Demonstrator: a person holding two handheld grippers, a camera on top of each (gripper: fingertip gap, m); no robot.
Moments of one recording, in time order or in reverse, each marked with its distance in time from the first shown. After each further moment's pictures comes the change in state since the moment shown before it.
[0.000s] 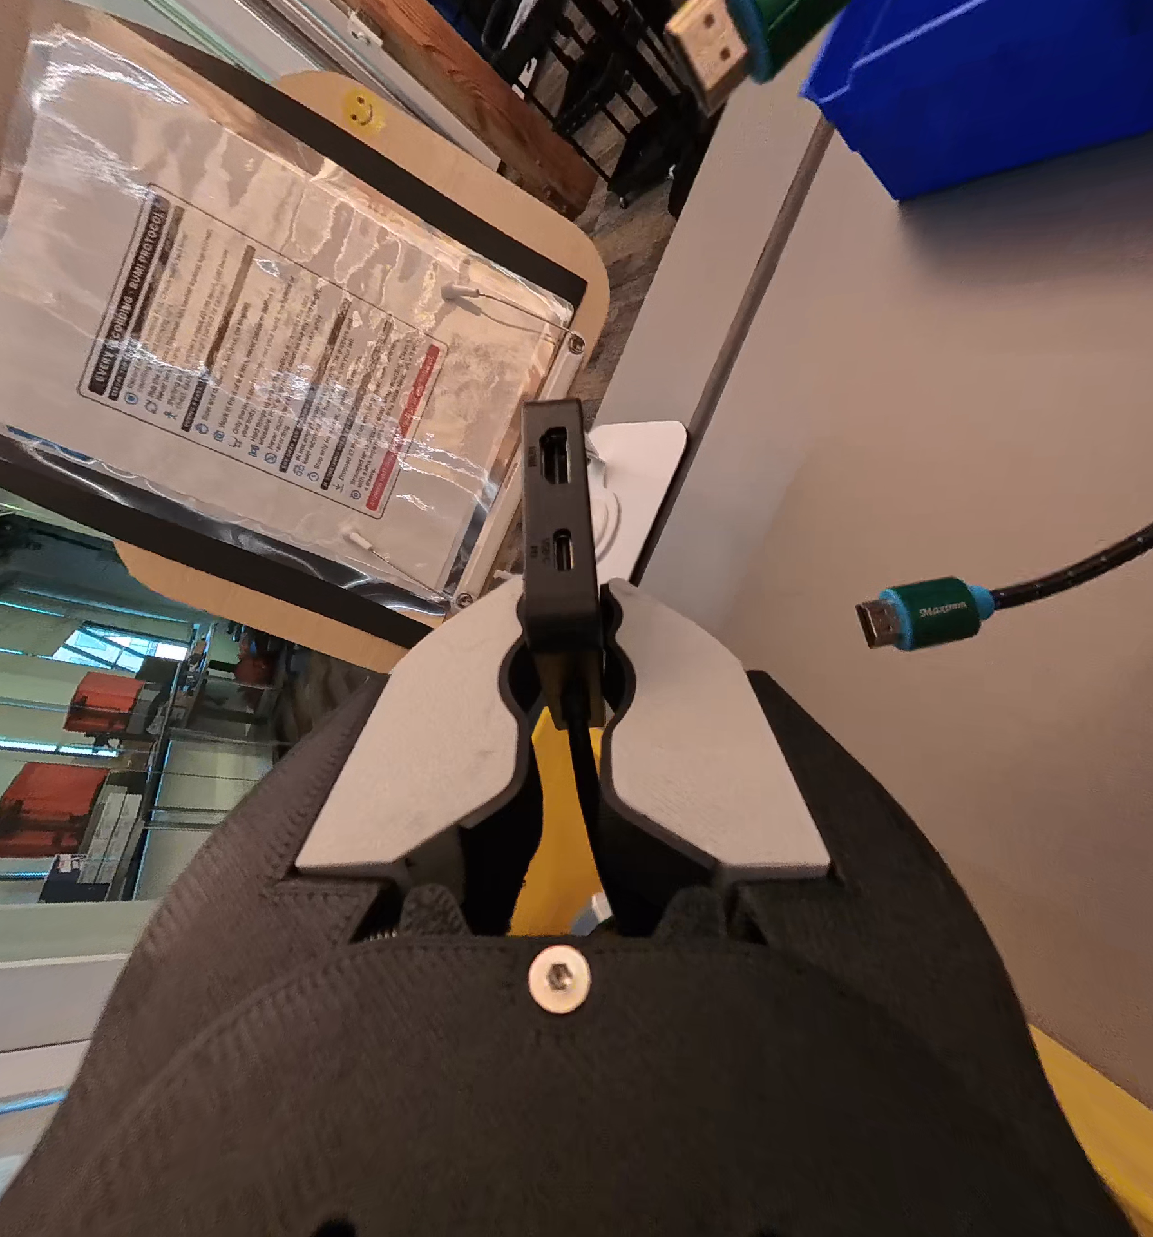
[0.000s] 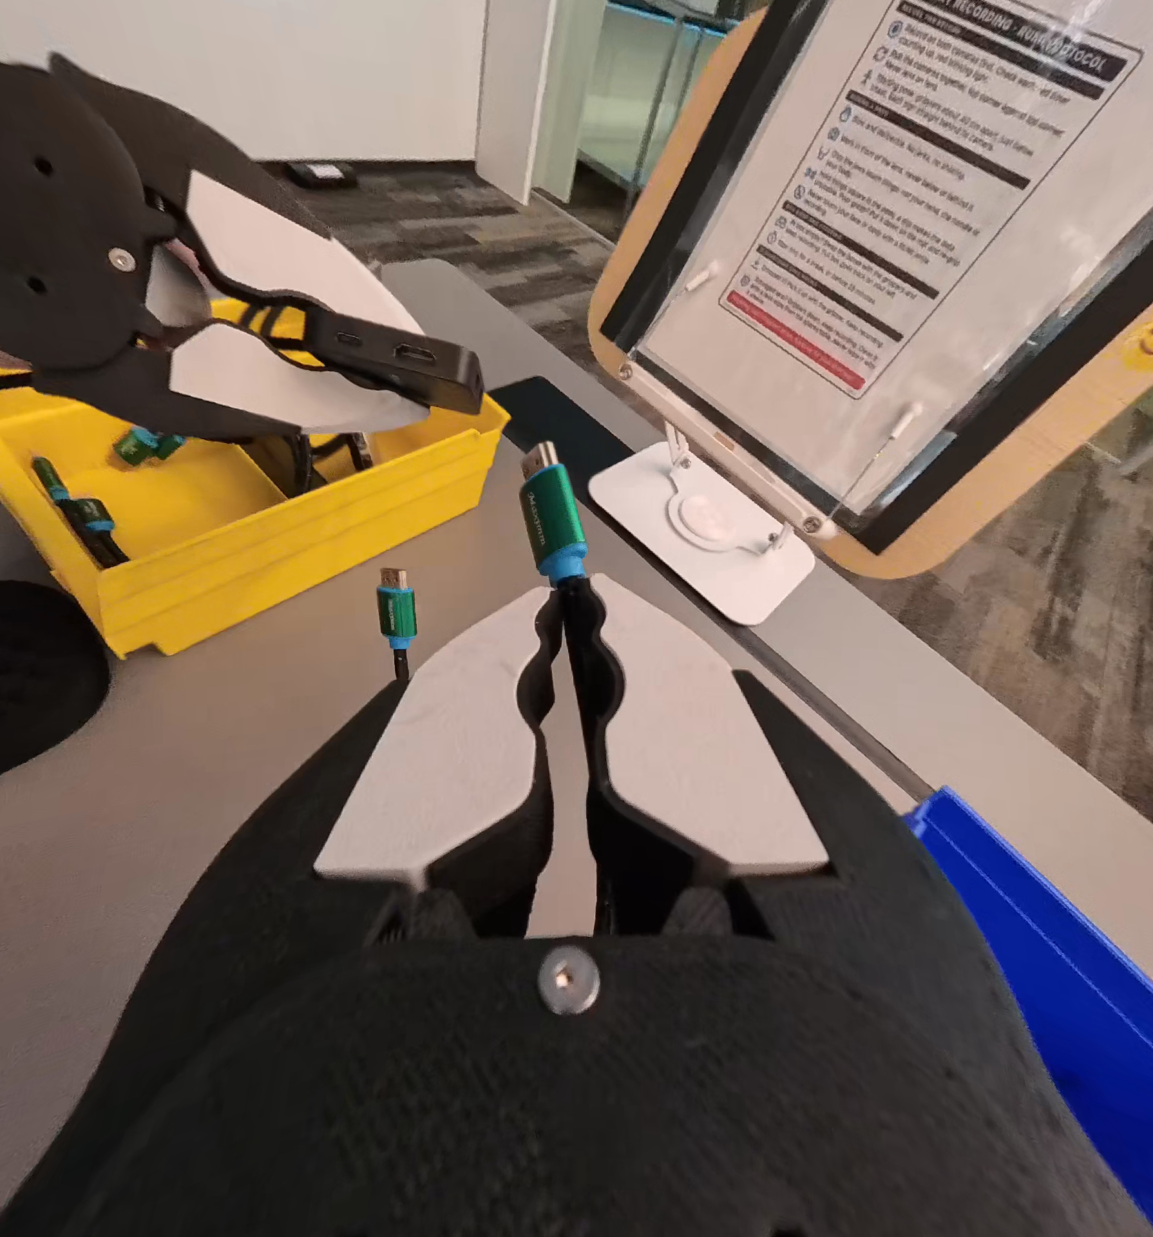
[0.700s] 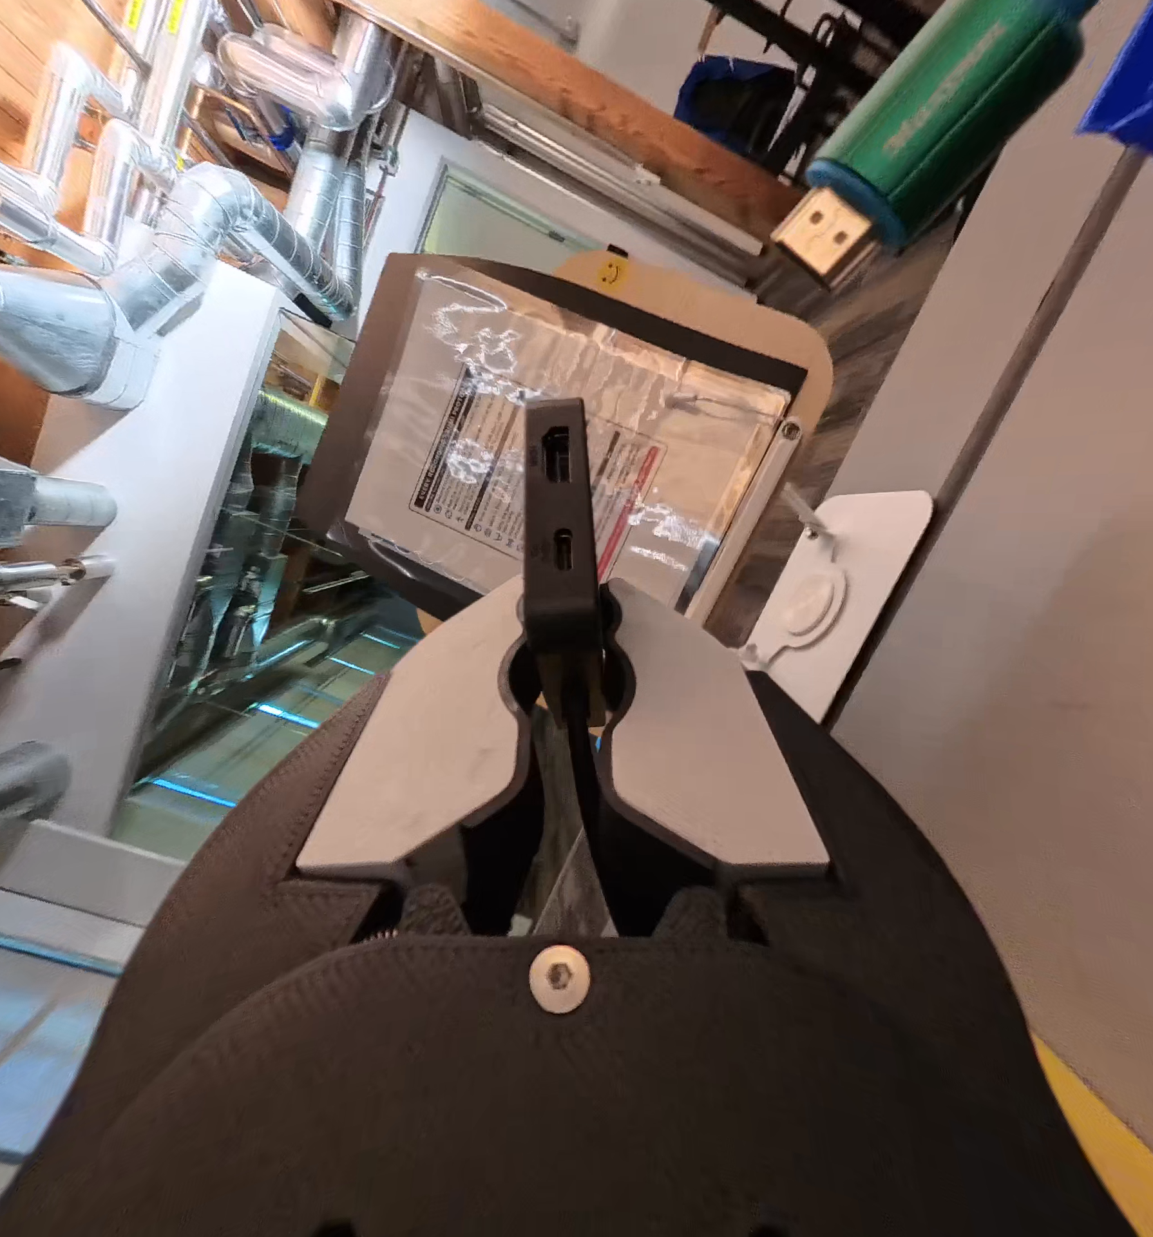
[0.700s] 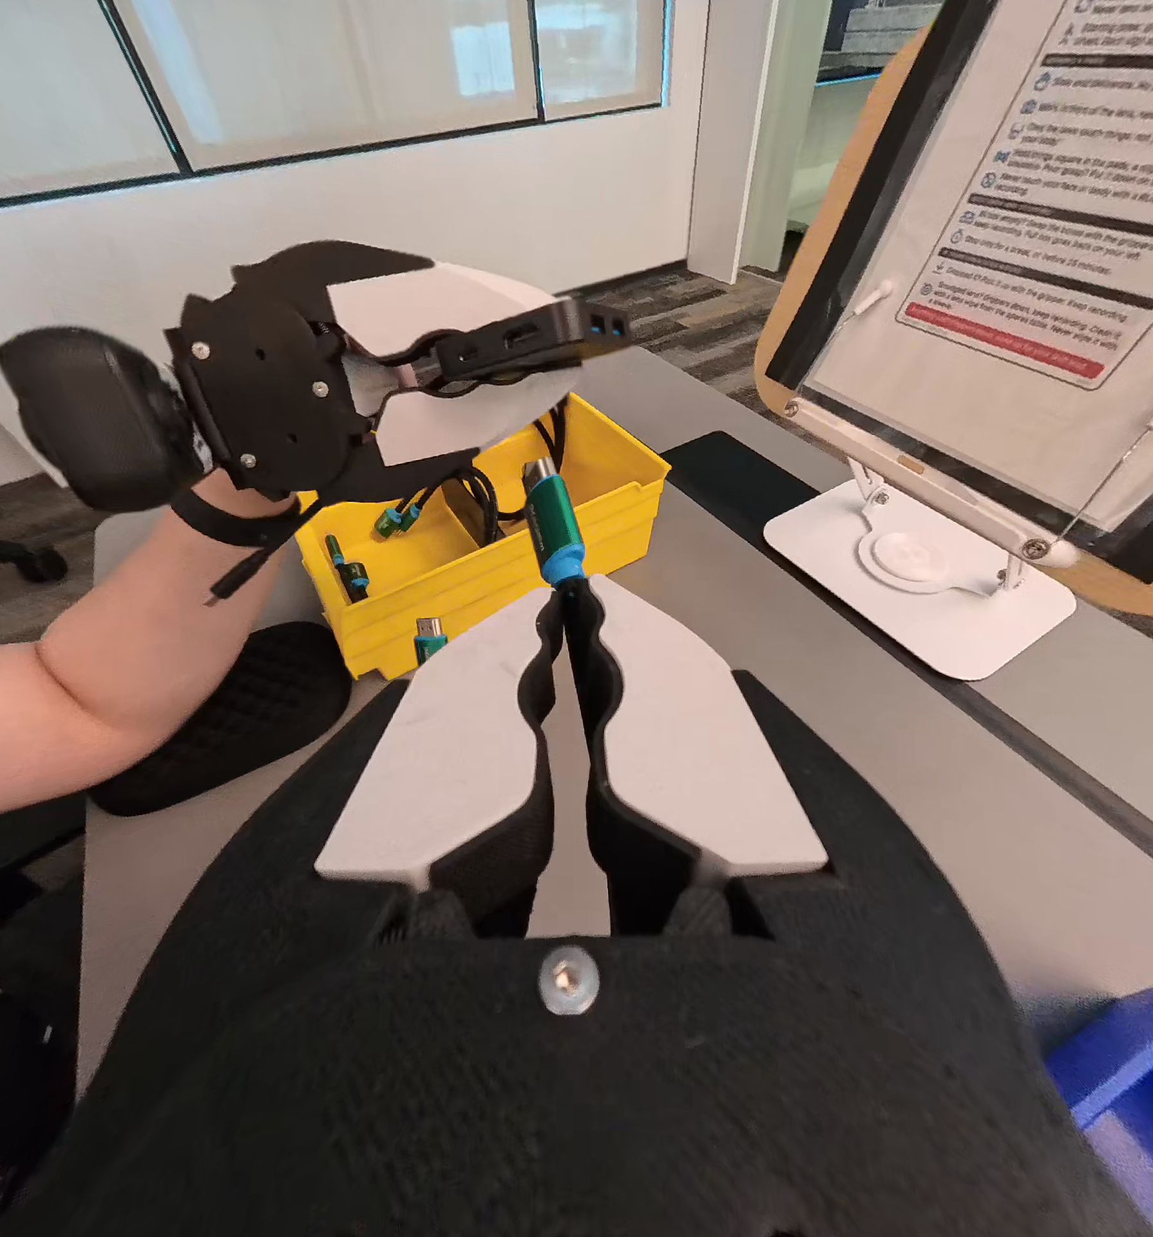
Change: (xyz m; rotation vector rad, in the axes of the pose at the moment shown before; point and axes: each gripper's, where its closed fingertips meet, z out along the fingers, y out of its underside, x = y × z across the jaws) left arm -0.037 -0.039 -0.010 0.113 -0.415 0.187; right arm -0.017 -0.006 -0.008 0.120 -0.340 0.207
